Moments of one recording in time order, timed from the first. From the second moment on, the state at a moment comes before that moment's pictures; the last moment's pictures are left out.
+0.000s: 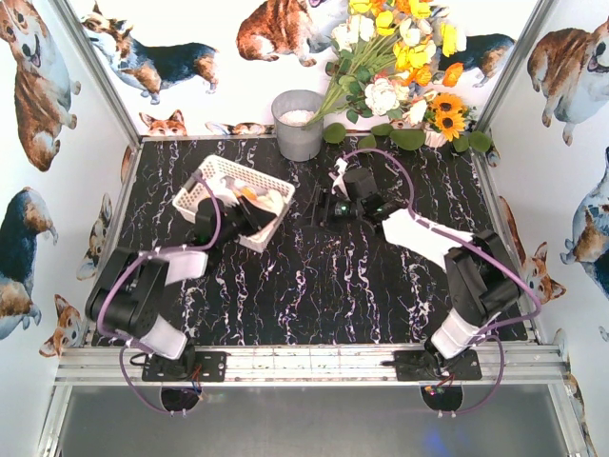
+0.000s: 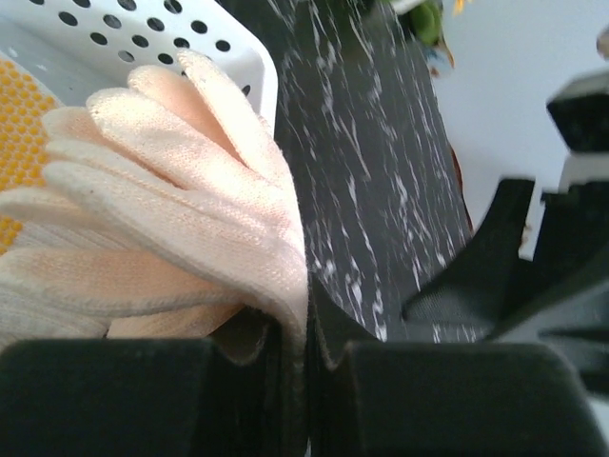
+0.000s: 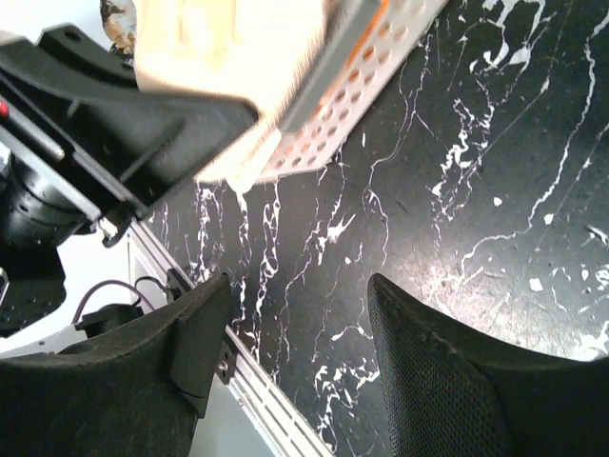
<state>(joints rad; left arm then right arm) -0.27 1.58 0.59 0.74 0.37 -0.83 0.53 1.65 1.07 -0.03 -0.49 0.76</state>
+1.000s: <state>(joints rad) -0.35 1.14 0.62 0.70 0.44 -1.09 0.49 1.44 0.87 0.47 -0.74 0.76</state>
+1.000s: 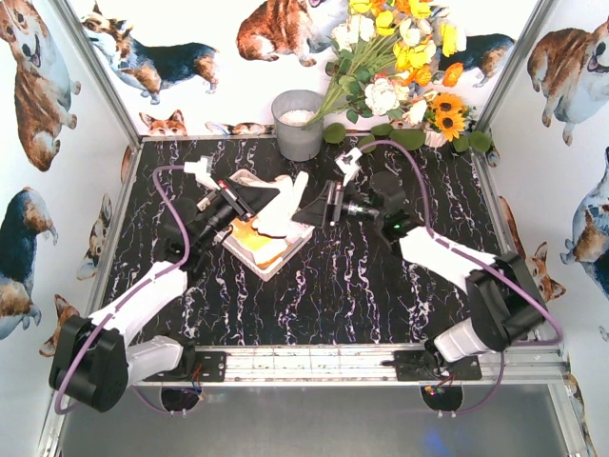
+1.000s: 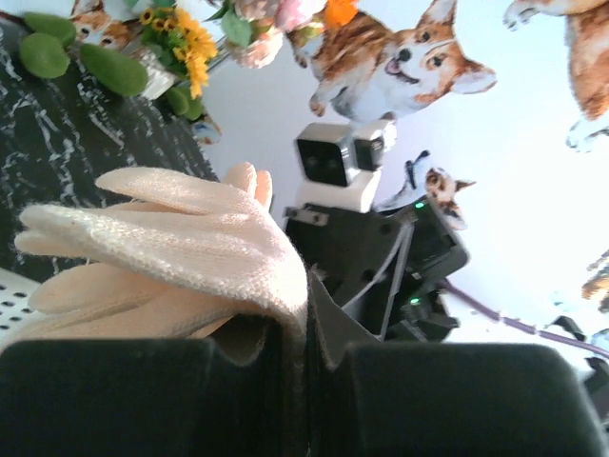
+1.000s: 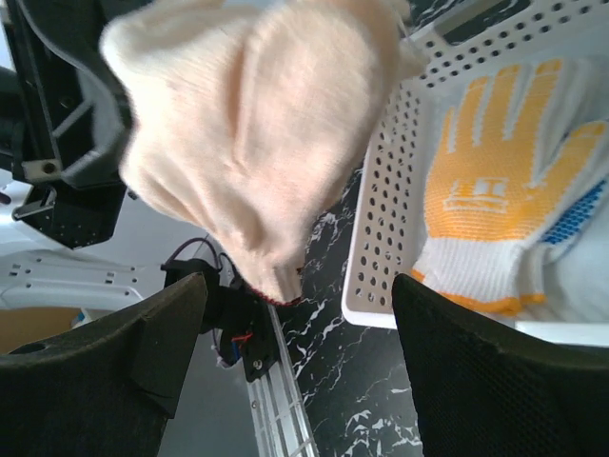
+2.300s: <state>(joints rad) -0.29 1.13 0.59 0.75 0.38 -1.24 0.62 1.66 0.95 0.85 -0.85 1.10</state>
